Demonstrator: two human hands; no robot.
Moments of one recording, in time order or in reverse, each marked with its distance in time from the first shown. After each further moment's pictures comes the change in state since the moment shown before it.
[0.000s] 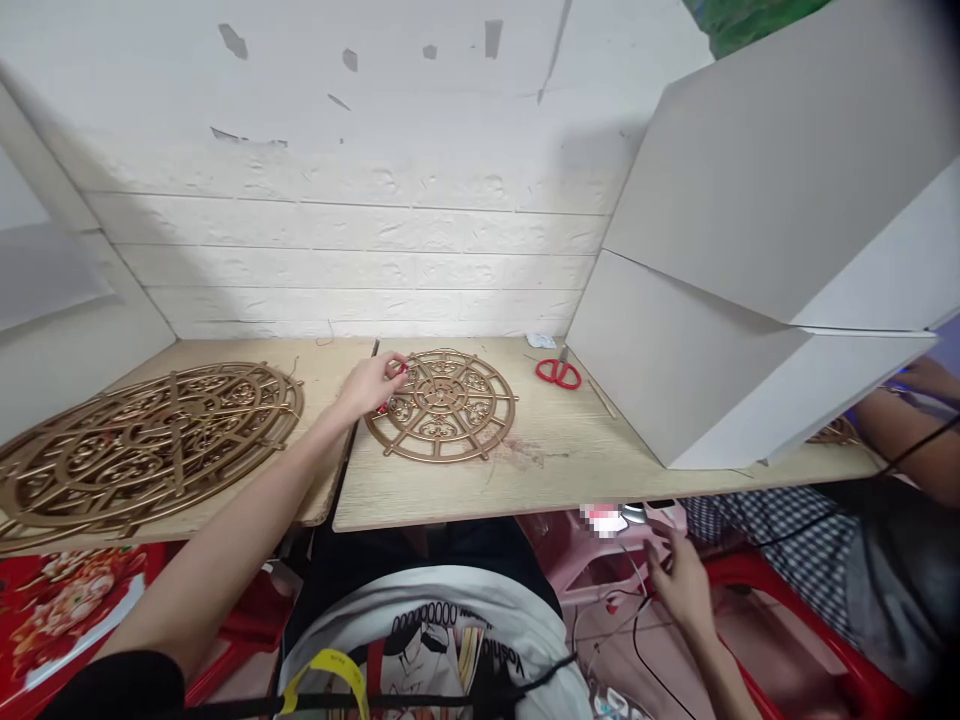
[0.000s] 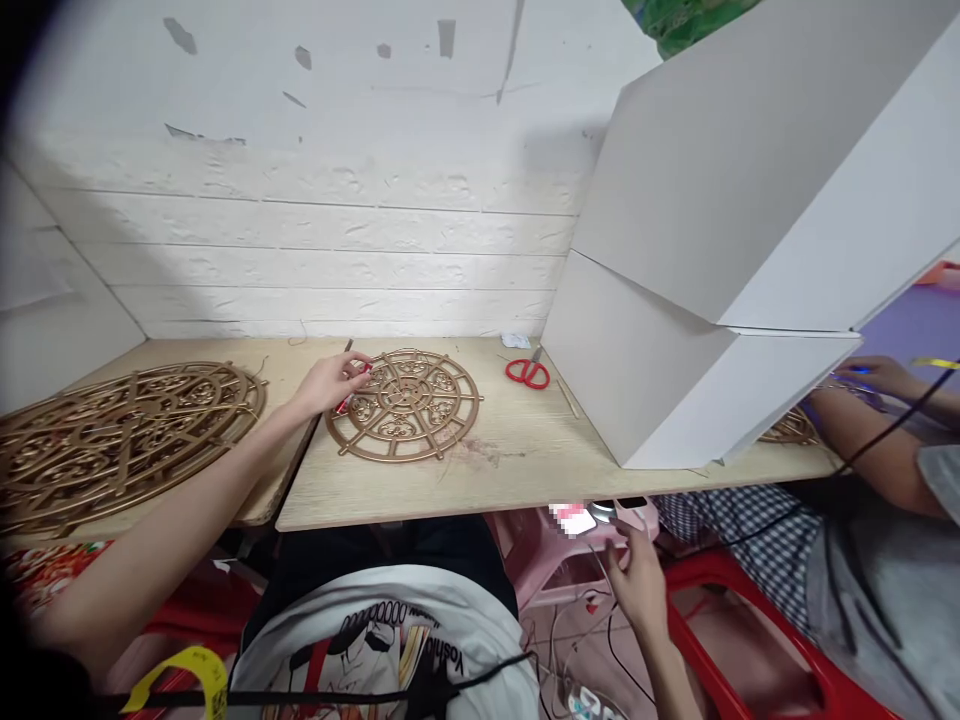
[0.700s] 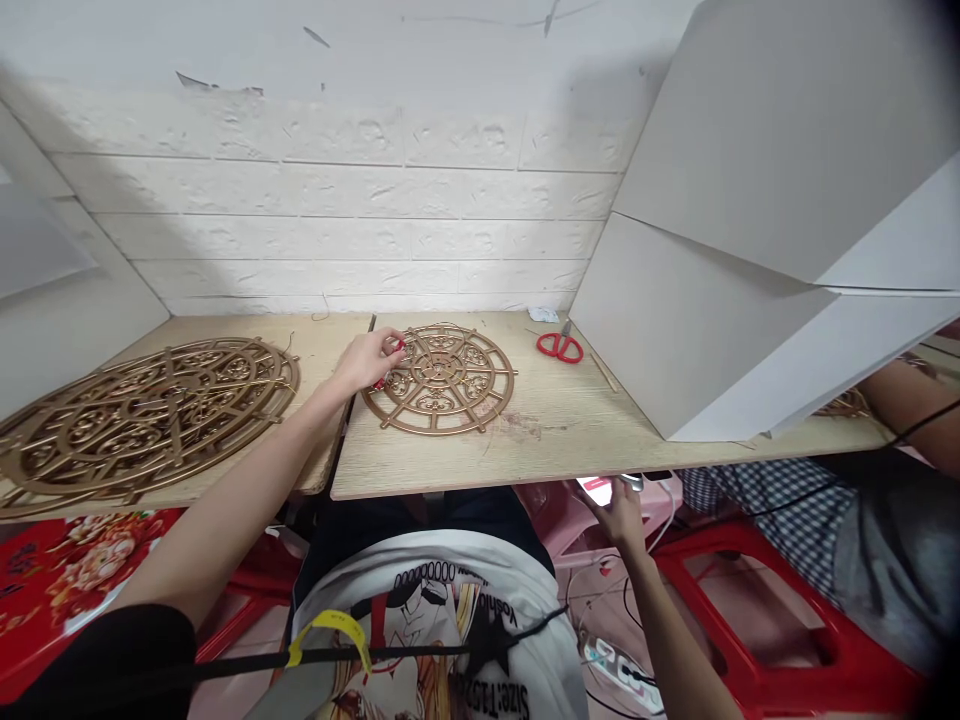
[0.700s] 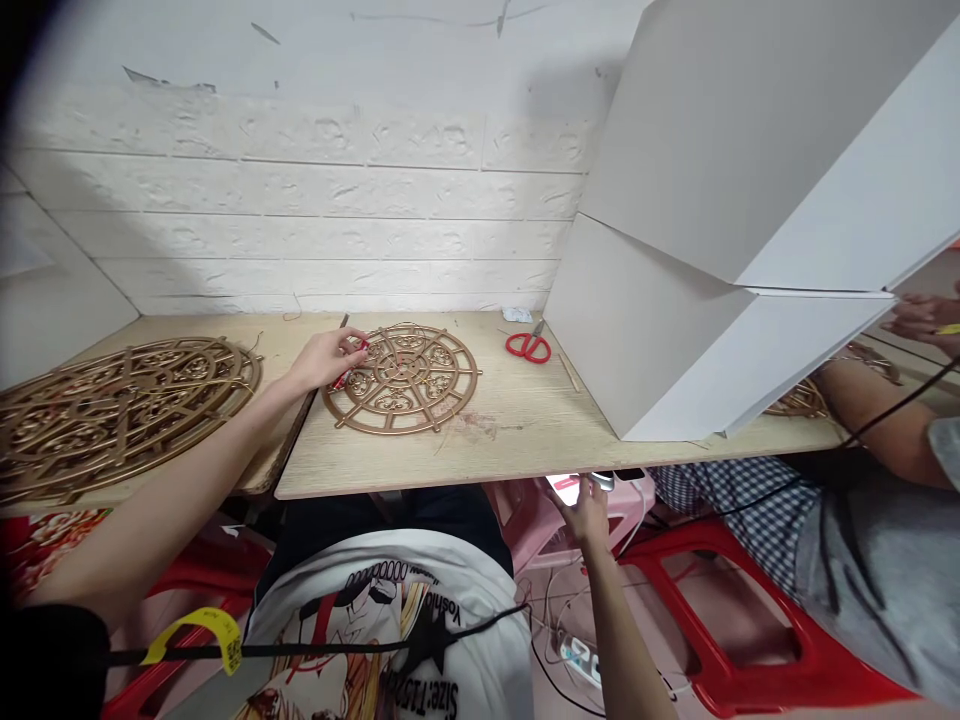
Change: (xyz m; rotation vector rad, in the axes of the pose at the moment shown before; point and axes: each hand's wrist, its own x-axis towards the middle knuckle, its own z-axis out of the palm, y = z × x) left_hand -0.003 0.009 -0.003 0.071 -0.065 -0.019; right_hand 0.016 0.024 0.086 -0.158 -0.108 0.025
